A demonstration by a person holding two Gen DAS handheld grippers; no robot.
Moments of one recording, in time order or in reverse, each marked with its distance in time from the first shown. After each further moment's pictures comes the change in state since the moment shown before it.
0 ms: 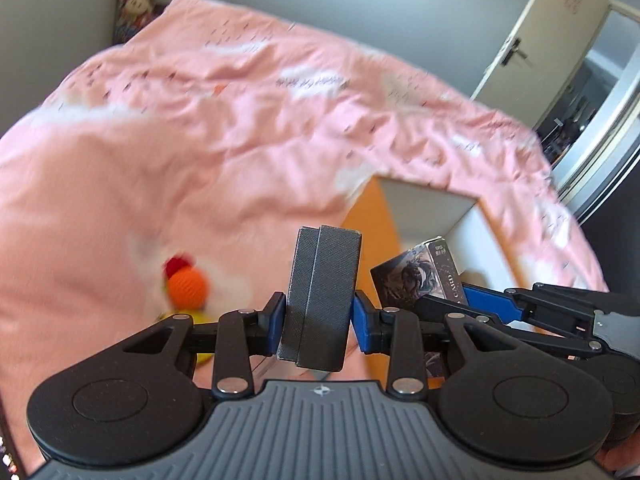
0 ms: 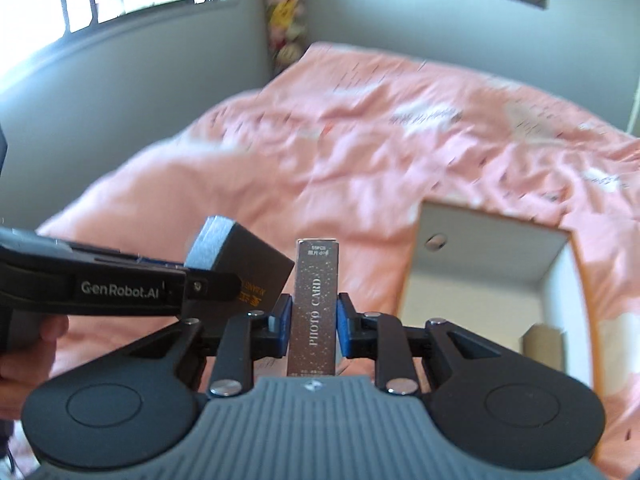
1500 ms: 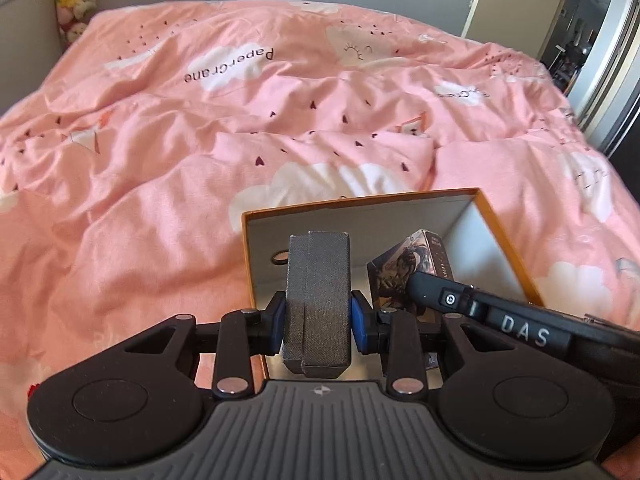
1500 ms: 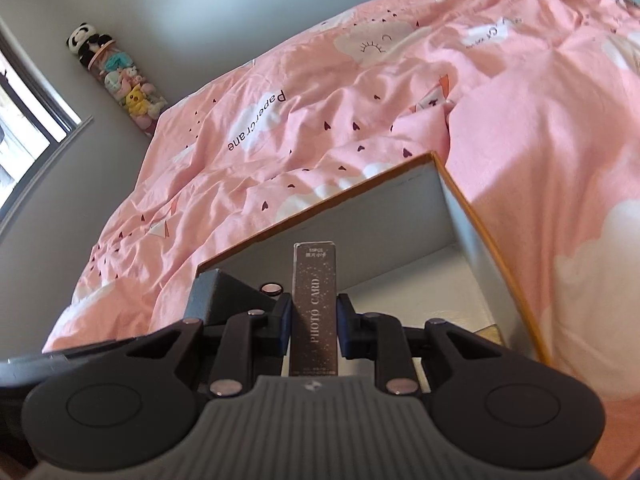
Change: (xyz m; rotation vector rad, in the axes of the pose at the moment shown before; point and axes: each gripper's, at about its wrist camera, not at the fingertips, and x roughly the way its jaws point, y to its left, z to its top) left arm 0.170 -0.126 0.053 0.200 0.102 0.141; right arm 0.099 -0.210 -0.005 0.629 -0.019 -0.004
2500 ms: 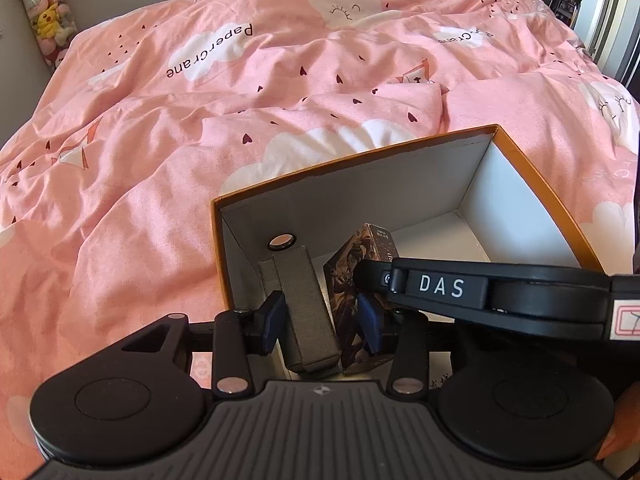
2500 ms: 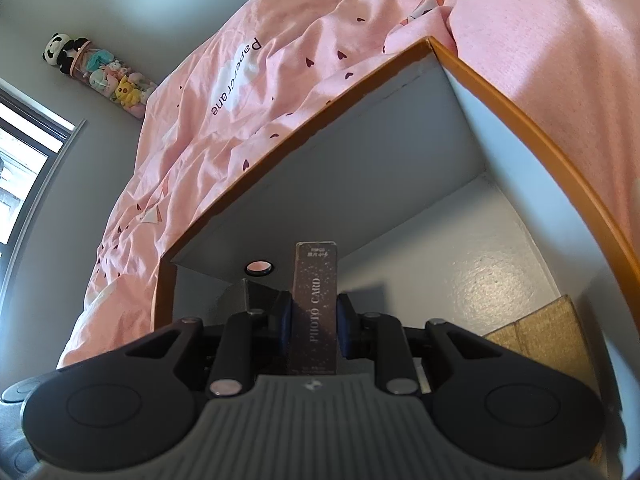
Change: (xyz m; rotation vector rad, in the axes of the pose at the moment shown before) left arm 0.032 -0.022 -0.004 0.159 0.083 0.078; right arm 0.061 -0.024 -0.005 0.147 0.143 0.076
